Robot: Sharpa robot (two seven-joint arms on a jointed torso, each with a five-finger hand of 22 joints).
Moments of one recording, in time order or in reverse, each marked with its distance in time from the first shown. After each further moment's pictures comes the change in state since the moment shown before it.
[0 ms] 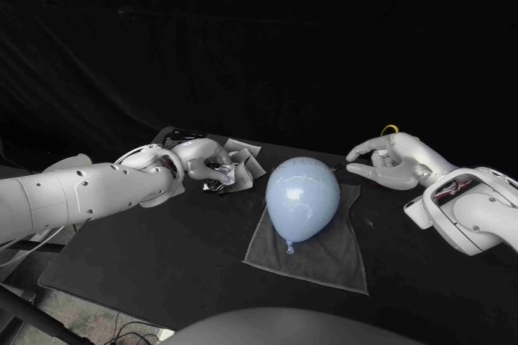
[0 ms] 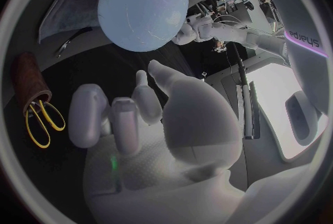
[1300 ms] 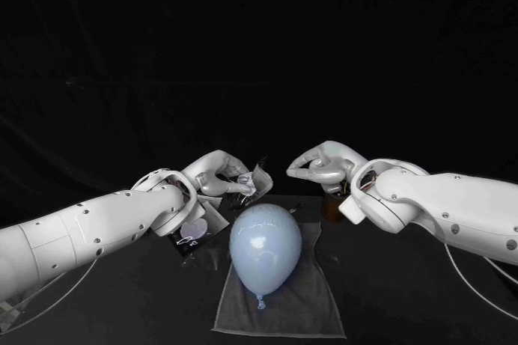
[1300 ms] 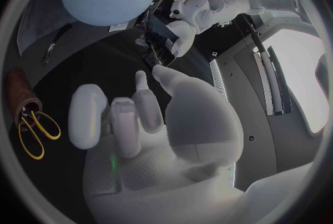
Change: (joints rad) left arm 0.132 0.281 0.053 -0.087 0.305 0.040 0.093; left_hand 0.021 0.005 0.008 -0.003 0.000 -0.004 0.017 -0.023 -0.013 -0.008 0.008 -0.046 0.000 -0.004 0.004 -0.004 0.007 -0.007 0.004 0.004 0.013 0.010; right arm 0.148 0.149 0.008 -0.101 0.331 0.101 -0.158; right_hand -0.063 -0.010 -0.001 0.095 0.137 0.005 0.002 -0.035 -0.015 0.065 0.004 0.106 0.064 0.000 0.000 0.010 0.000 -0.001 0.004 0.004 0.007 0.020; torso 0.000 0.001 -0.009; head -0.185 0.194
